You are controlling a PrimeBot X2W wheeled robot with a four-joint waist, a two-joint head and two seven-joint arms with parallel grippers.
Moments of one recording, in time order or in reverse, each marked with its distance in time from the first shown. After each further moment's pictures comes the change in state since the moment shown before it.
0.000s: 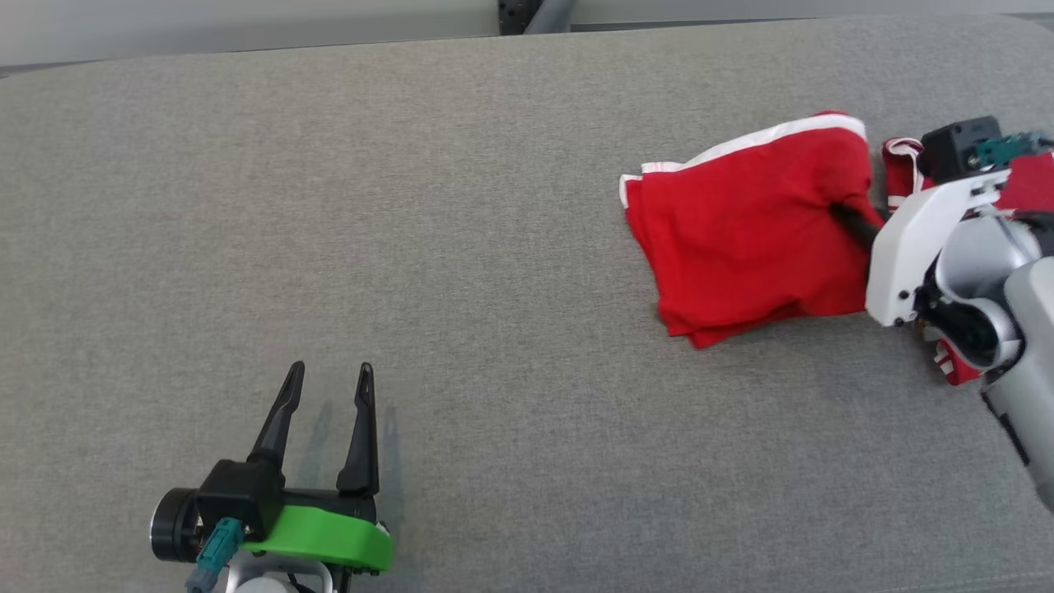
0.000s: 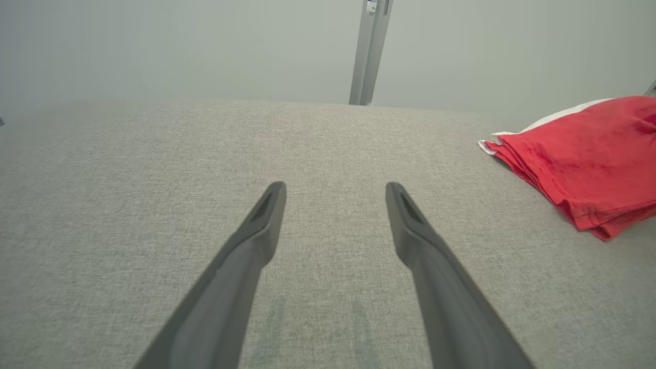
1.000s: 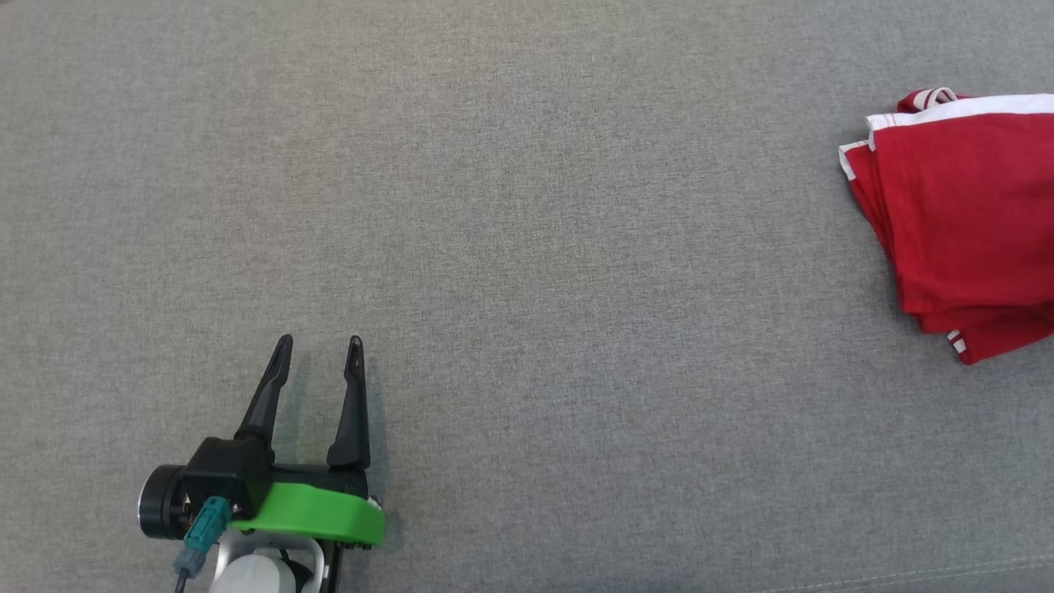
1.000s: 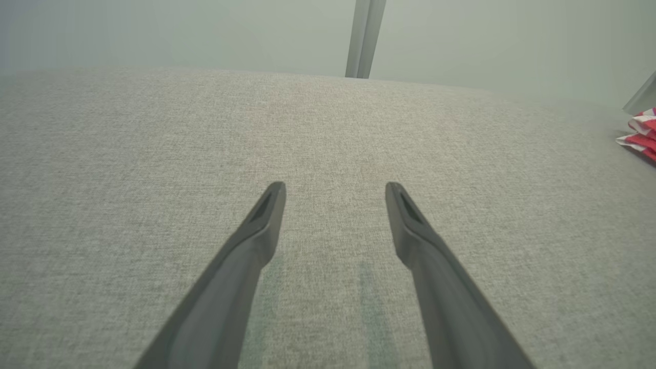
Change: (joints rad) left arm -0.048 0.000 0.006 -0.002 -0.002 0.003 0.000; right arm 0.048 -0.302 -0.211 0.010 -0.130 0.001 0.190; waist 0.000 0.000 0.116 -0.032
